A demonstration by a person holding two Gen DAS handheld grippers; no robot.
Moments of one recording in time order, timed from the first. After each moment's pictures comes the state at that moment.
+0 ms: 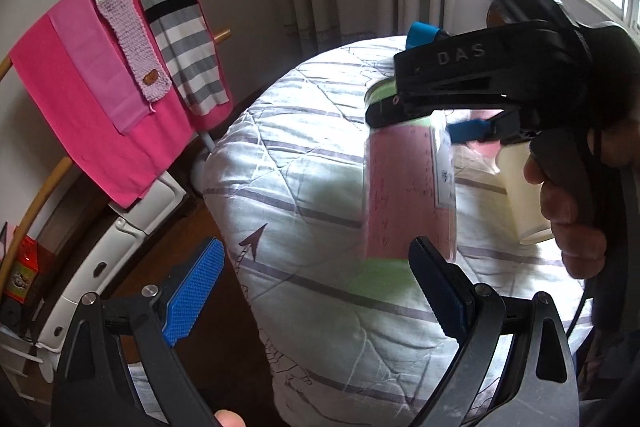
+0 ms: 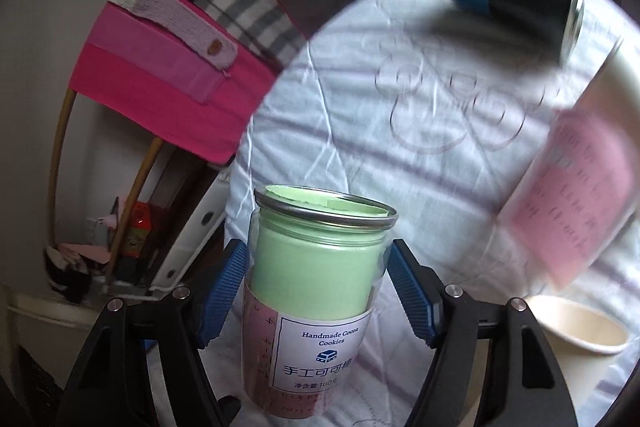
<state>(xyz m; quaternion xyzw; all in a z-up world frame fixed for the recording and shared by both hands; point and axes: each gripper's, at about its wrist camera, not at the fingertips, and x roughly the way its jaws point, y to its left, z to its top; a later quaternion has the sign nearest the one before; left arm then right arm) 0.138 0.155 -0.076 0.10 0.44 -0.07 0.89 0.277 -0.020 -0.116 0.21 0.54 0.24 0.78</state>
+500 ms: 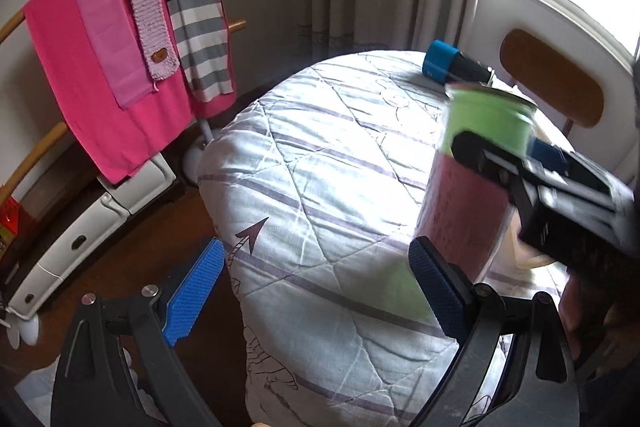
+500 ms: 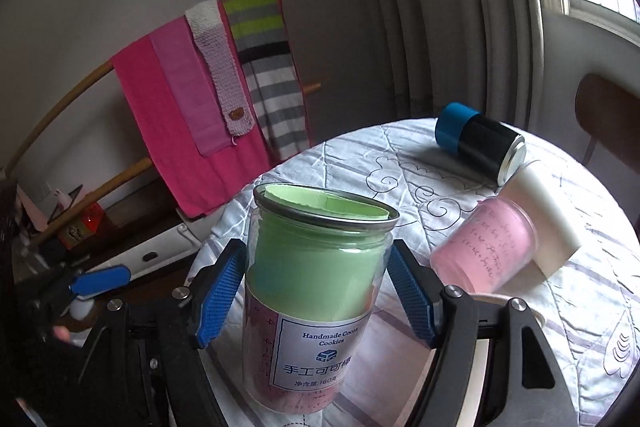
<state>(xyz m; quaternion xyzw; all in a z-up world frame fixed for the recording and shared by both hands) 0.142 0.172 -0.085 0.03 0.43 -0.05 0.90 0.196 -0.022 -0.088 0.07 0.32 0.22 0.92</state>
